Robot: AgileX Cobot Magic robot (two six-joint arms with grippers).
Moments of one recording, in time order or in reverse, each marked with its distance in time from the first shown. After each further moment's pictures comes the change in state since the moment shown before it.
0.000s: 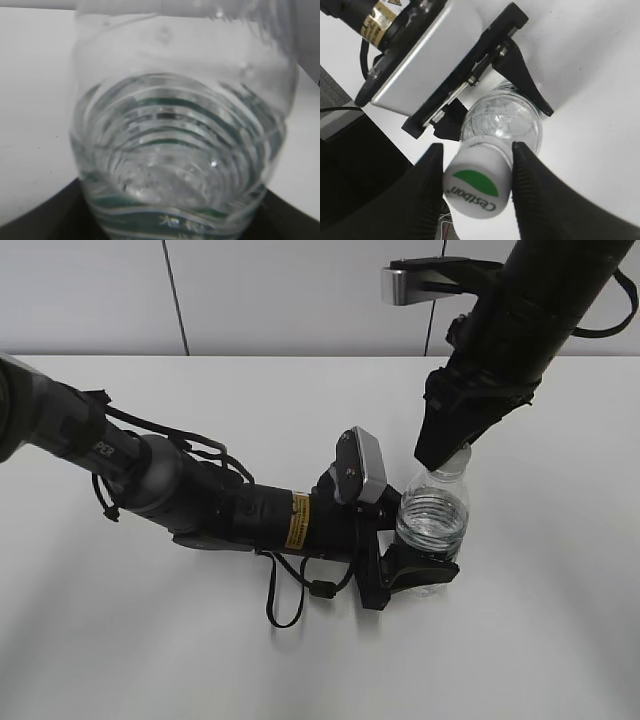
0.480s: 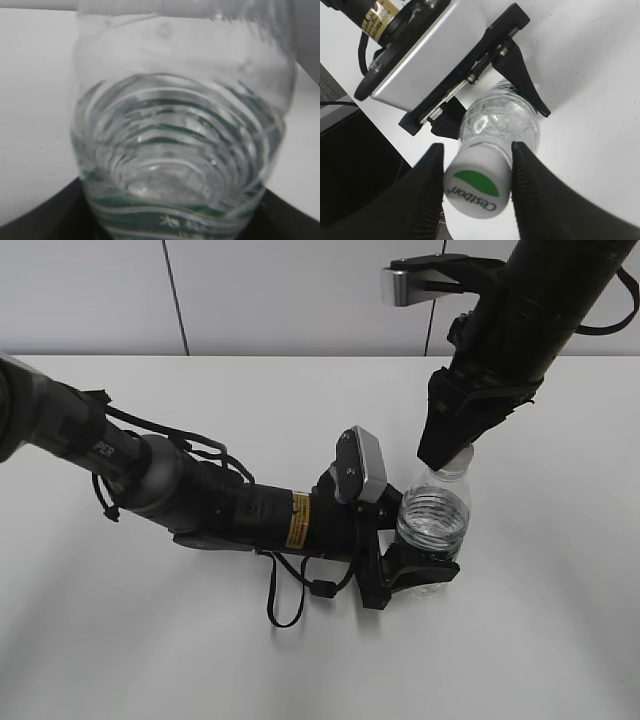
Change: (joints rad) left arm 0.000 0.000 0.000 -0.003 0.000 0.000; right arm 0.000 -0.010 0.001 0.000 0.000 -0.039
